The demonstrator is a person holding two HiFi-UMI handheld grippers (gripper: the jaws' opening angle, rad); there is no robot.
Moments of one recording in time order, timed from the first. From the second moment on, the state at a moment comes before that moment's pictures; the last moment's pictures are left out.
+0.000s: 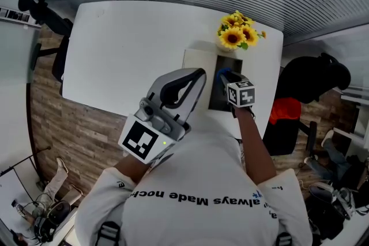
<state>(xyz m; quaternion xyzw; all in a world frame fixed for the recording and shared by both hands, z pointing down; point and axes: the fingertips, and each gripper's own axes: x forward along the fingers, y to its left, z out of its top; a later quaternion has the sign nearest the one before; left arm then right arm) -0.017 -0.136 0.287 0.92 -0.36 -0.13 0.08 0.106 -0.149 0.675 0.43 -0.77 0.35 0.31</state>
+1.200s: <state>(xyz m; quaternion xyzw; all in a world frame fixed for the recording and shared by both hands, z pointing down) -0.033 -0.154 0.294 0.92 -0.37 -0.13 0.09 0.098 -0.170 0.702 0.45 -0.72 0.42 0.32</state>
